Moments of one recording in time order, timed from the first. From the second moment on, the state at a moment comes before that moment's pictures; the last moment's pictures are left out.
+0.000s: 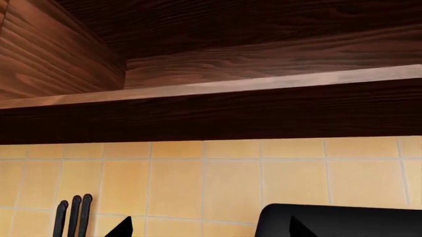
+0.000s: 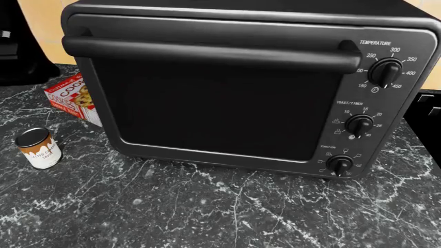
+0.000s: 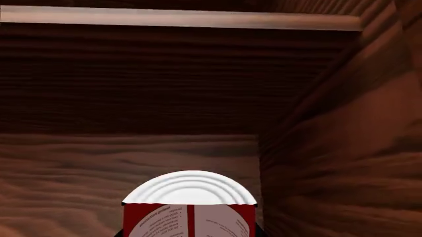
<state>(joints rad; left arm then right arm) -0.74 -0.63 -0.32 0.90 -1.05 -1.00 -0.61 2.30 0.30 -0.97 0.82 1.02 0.51 0.46</state>
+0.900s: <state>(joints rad) -0.71 -0.64 -0.30 0.89 -1.02 -0.96 -0.60 2.29 0.27 -0.97 0.95 0.94 0.68 0.43</state>
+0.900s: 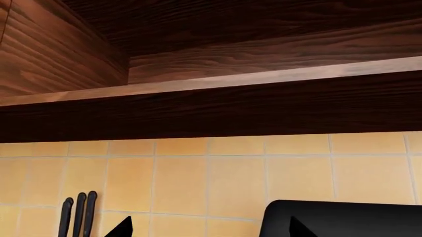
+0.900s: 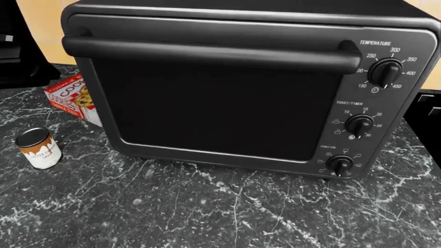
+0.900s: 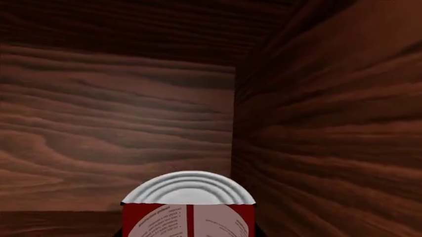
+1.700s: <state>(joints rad) -0.69 -0.66 -0.30 0.89 -1.02 -0.94 -0.61 2.32 0.26 -0.97 0.98 0.91 0.67 0.38</state>
